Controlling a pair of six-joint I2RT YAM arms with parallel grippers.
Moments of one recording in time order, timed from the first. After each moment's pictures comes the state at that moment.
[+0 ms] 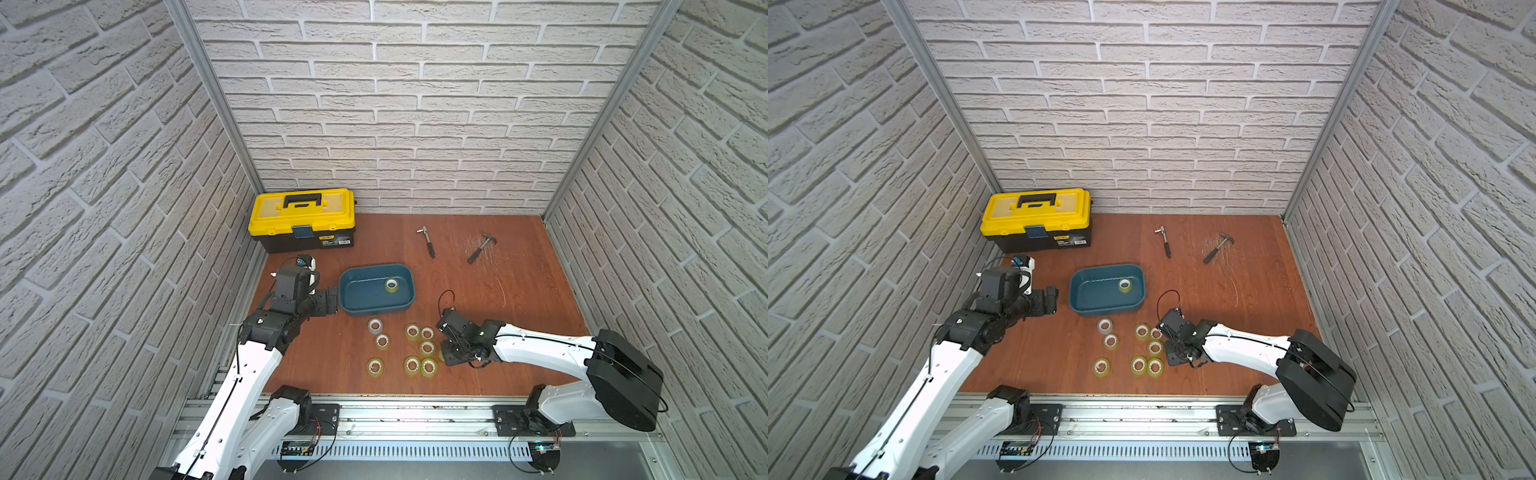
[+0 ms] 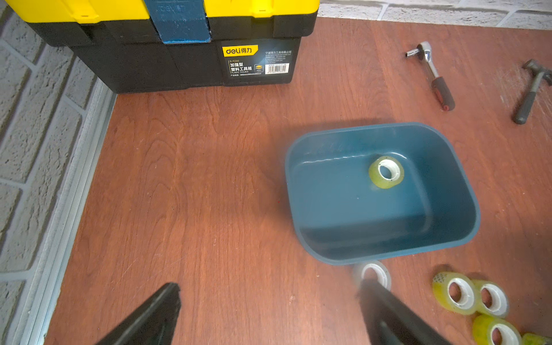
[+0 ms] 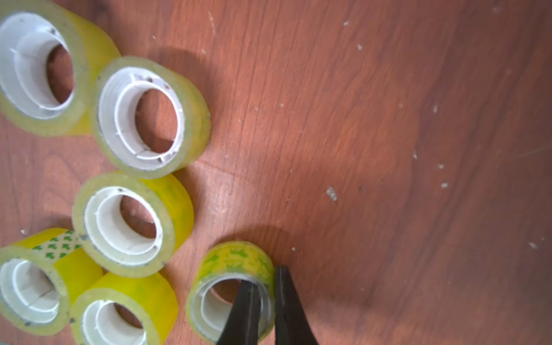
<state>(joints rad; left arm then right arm) -0.24 0.84 0.87 -0.79 -0.11 -0.18 0.85 1.39 0.65 -0.57 0.10 0.66</state>
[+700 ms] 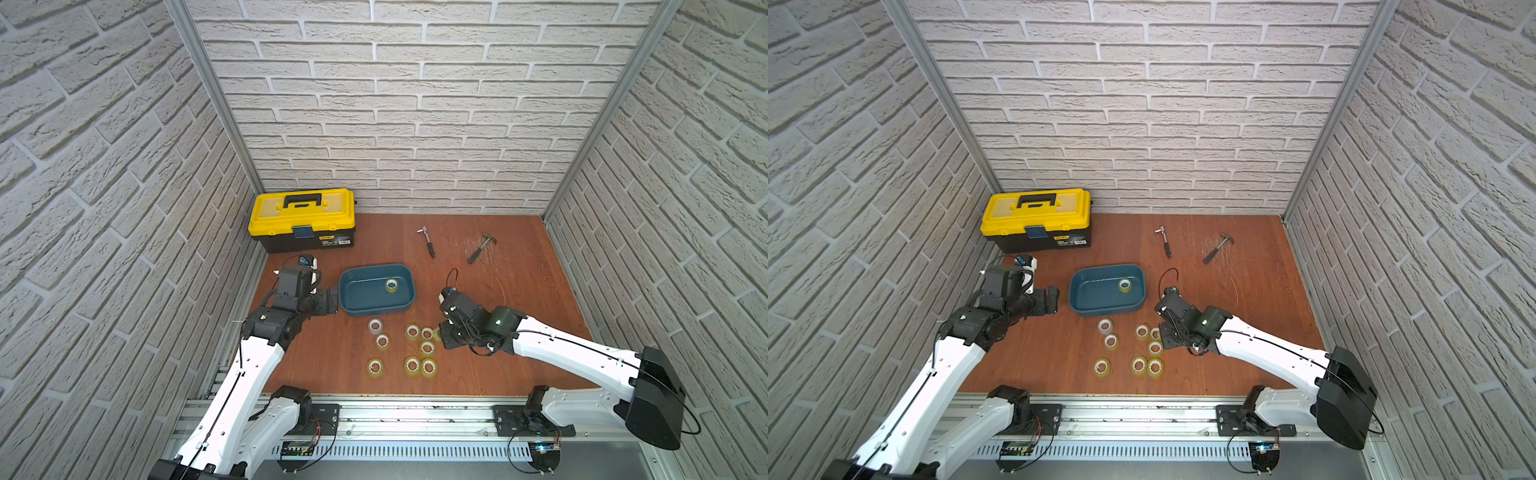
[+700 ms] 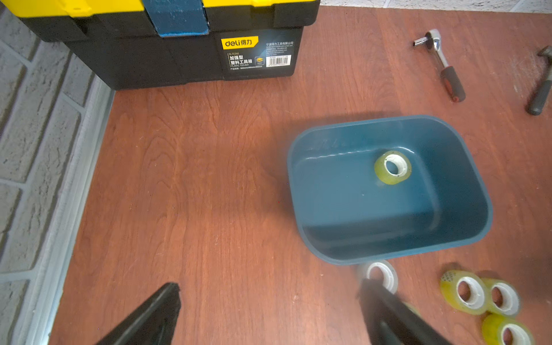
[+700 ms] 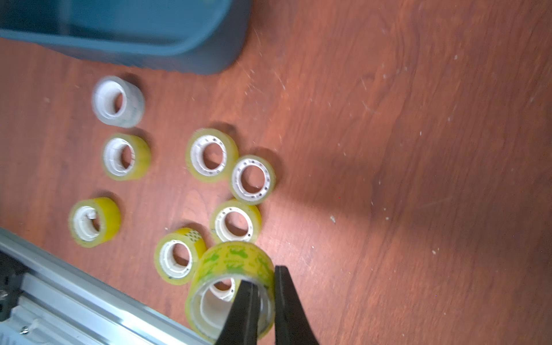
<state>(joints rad) -0.24 0.87 0.88 -0.78 -0.13 -0.15 0.85 1.26 0.91 -0.75 0.14 0.59</state>
